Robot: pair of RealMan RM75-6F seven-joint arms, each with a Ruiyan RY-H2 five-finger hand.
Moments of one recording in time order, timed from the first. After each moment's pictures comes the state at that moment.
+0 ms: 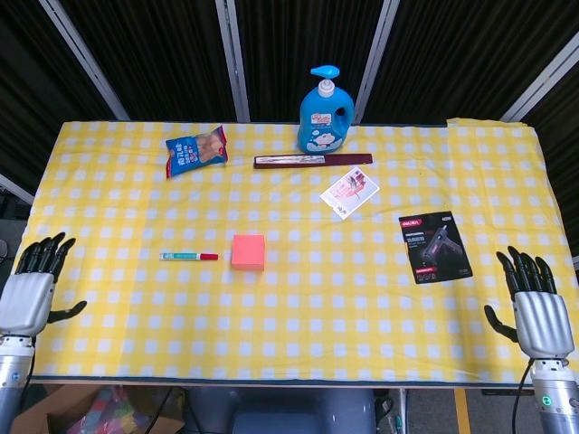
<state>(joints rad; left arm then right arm) -0.17 -1.19 -0.09 -1.64 1.40 1.39 0.16 0.09 -1.14 0.09 -1.64 -1.45 1.47 -0.11</state>
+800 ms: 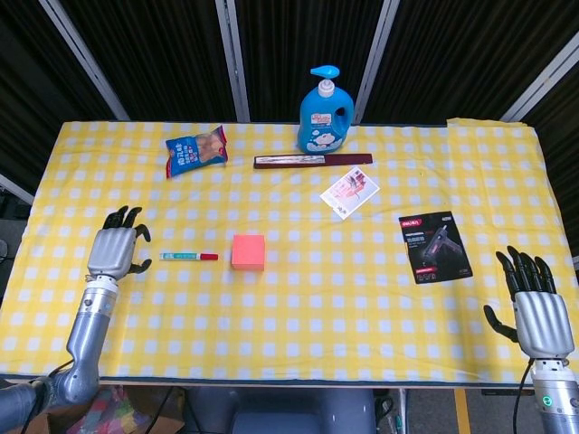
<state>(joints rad) -0.51 -1.48 -0.26 -1.53 0.95 1.11 0.56 0.10 -1.14 0.09 -1.64 -1.46 1.47 -0.08</state>
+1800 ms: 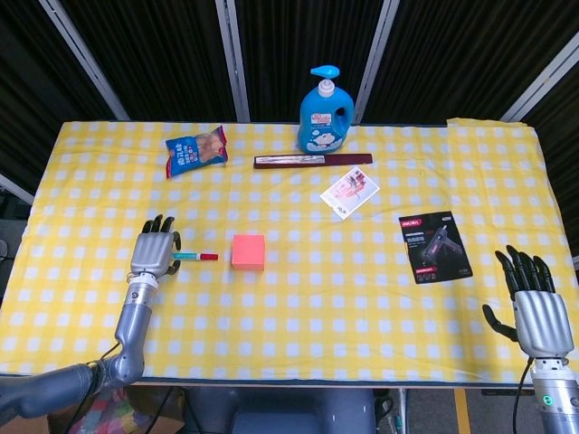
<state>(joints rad) -0.66 -1.71 -0.24 -1.29 0.79 1.06 0.67 0.10 -1.13 0.09 -1.64 -1.46 1.47 -0.06</state>
